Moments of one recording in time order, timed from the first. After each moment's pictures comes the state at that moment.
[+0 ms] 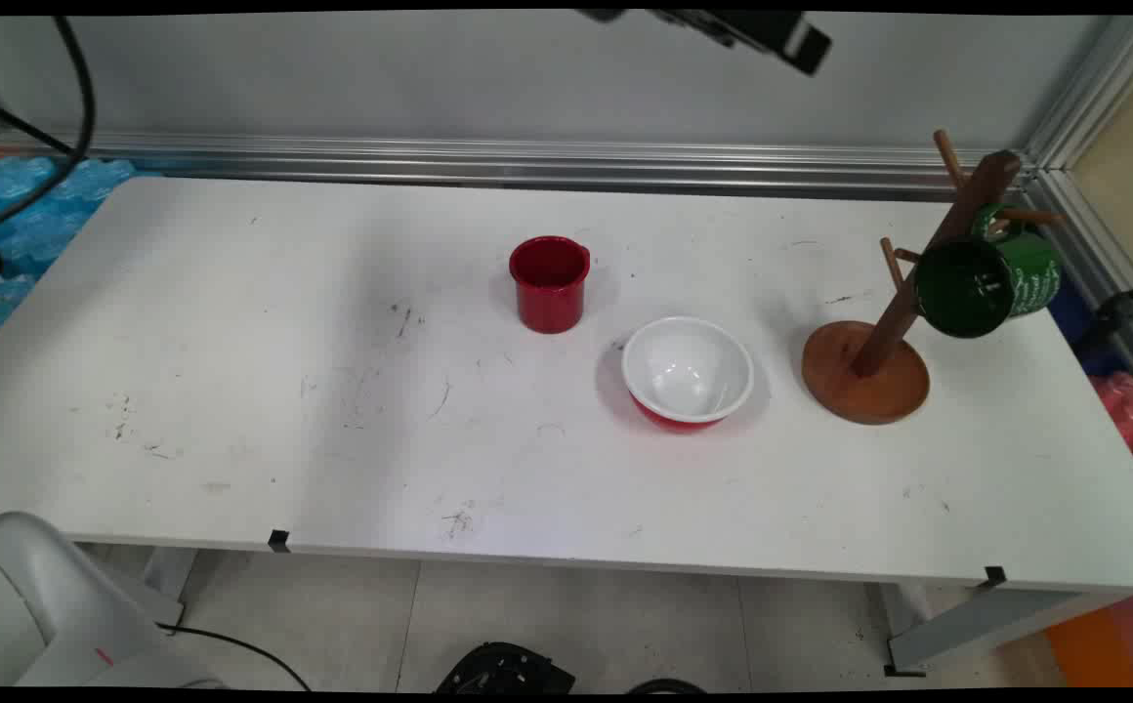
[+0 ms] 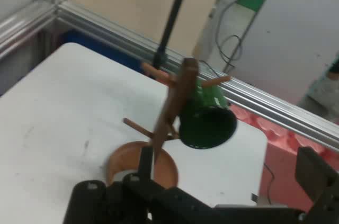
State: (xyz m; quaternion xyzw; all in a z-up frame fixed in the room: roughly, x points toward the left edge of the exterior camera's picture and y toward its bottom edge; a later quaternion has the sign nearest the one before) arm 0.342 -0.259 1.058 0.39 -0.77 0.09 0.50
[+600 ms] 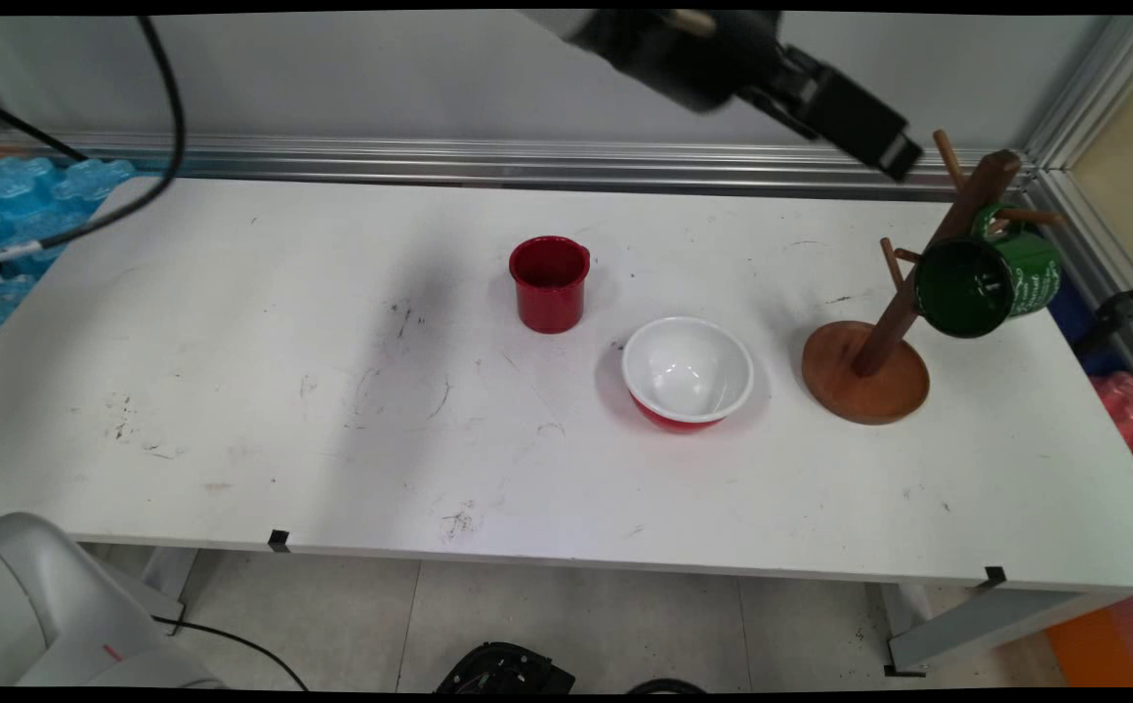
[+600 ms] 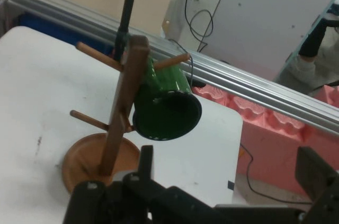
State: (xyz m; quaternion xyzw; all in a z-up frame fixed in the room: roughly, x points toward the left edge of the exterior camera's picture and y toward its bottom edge) arm 0.279 -0.263 1.027 0.36 -0.79 0.06 0.49
